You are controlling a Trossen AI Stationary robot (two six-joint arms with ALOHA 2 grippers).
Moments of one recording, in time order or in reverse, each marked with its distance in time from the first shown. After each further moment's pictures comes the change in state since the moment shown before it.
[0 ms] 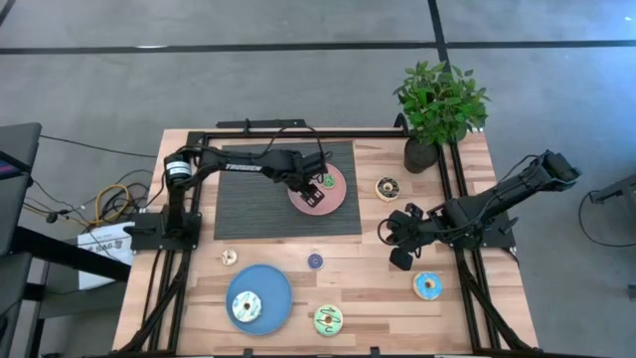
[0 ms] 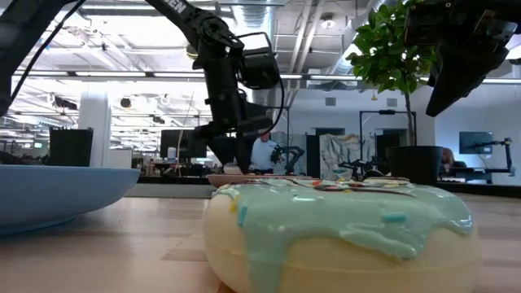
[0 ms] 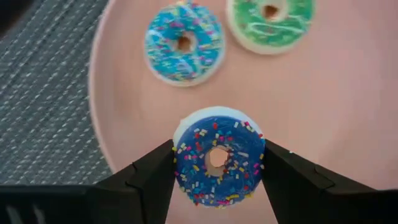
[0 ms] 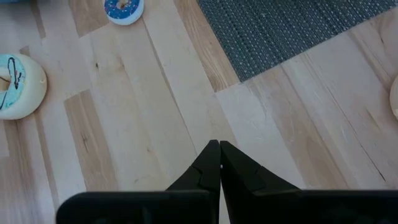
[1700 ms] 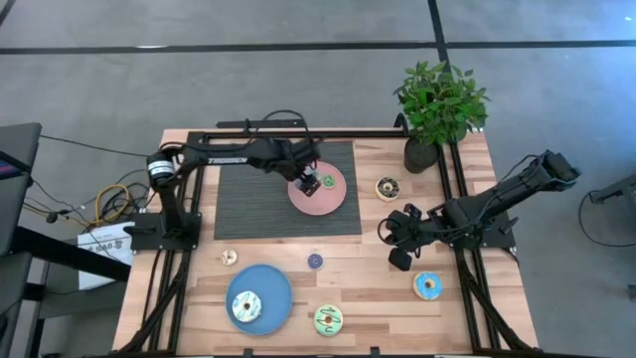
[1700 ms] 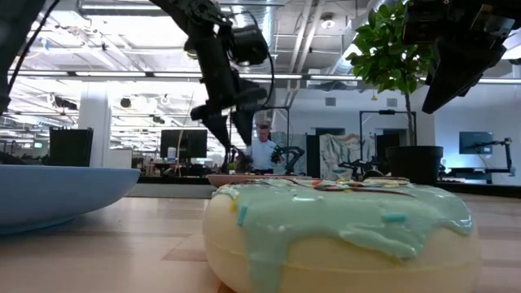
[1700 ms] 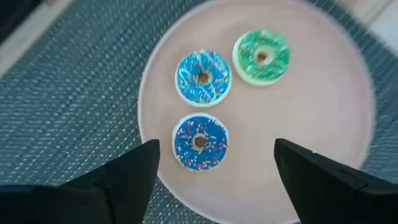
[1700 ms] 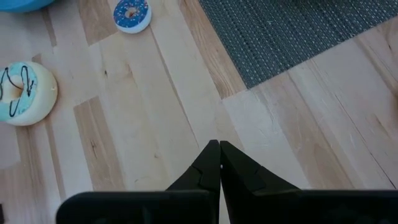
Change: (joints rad) left arm 0.043 -0.136 -0.002 -0.017 0.022 0.036; right arm 0.000 0.000 0.000 0.030 -0.001 0.000
